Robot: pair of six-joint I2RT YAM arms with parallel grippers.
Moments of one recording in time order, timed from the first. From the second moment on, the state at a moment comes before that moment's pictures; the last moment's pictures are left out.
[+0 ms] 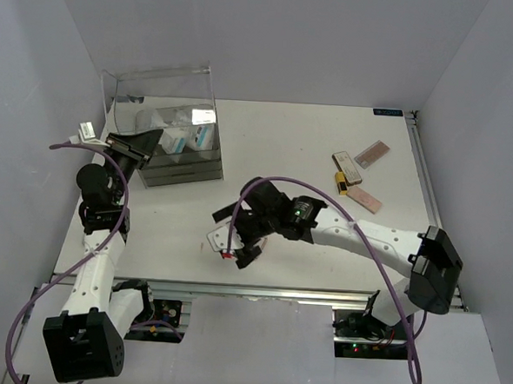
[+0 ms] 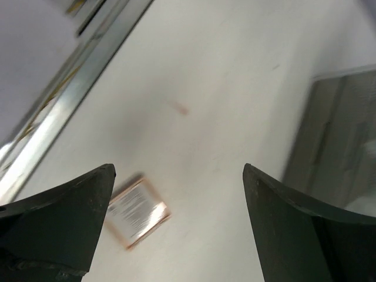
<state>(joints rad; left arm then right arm) 0.16 0.90 0.62 0.55 0.41 -1.14 1.12 1.53 1.22 -0.45 -0.50 -1.08</state>
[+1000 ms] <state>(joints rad) 0.16 1.39 0.20 1.06 0.45 -1.19 0.27 1.15 0.78 -0.14 -1.06 -0.46</state>
